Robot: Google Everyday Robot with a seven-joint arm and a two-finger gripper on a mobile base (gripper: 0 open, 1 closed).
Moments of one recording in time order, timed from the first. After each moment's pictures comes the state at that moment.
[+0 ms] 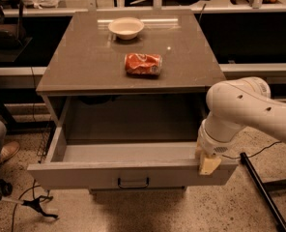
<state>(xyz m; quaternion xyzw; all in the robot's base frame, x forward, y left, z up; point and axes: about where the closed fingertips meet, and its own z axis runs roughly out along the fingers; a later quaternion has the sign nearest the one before) 0.463 -0.187 0.661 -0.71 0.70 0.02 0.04</state>
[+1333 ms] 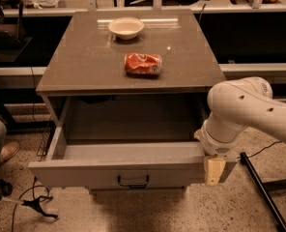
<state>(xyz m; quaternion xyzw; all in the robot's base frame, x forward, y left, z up) 0.461 -0.188 0.662 -0.71 0.70 0.02 0.04</state>
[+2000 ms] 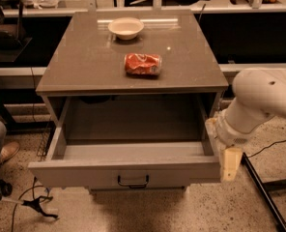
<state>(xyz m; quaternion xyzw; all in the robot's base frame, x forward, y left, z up) 0.473 -0.212 0.688 -0.71 0.70 0.04 0.07</state>
